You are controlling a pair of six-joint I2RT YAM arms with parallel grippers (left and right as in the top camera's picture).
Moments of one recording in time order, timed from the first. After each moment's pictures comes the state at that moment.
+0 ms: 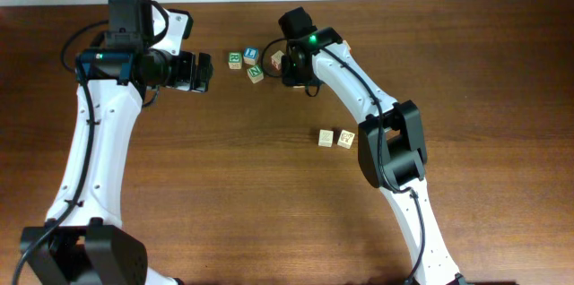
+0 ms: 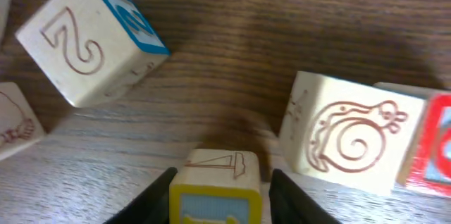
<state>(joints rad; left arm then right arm) -0.01 1.69 1.63 -0.92 0.18 0.16 0.44 2.59 2.32 -0.97 0.03 0.39</state>
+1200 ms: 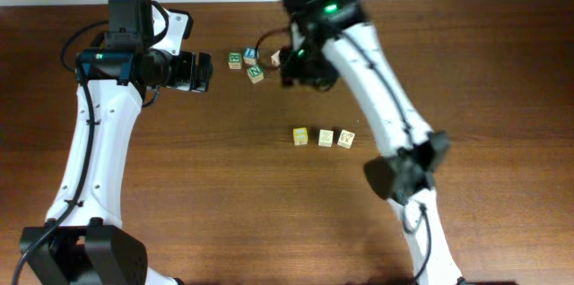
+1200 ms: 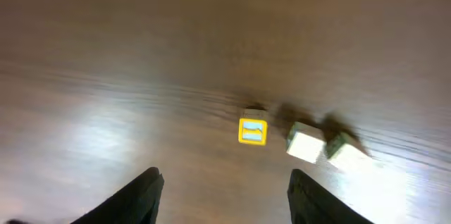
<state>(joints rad) -0.01 1.69 1.63 -0.92 0.18 0.16 0.48 2.42 2.76 -1.69 -0.16 0.38</state>
